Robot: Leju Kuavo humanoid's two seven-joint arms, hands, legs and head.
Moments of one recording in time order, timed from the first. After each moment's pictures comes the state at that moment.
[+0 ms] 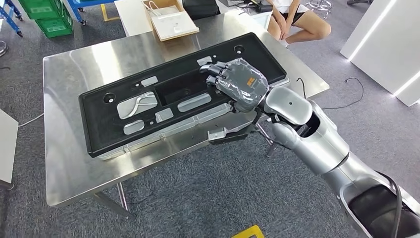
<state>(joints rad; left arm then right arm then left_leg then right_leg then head) -0.01 -0.09 1.06 -0.21 -1.11 -0.06 -0.05 -0.80 -0.43 0.88 -1.43 0.82 0.02 -0.28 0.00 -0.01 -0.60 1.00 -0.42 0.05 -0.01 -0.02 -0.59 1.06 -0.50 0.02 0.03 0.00</state>
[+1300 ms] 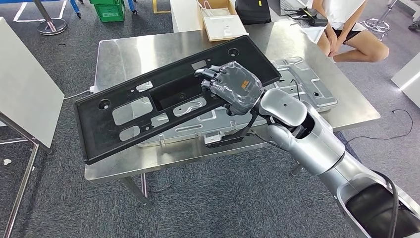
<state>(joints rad) -0.01 -0.09 1.07 -0.21 -1.12 -0.07 -0.05 -0.81 -0.43 0.91 -1.42 0.82 0.01 -0.27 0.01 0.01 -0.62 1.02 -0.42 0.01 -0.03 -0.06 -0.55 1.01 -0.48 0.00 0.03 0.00</state>
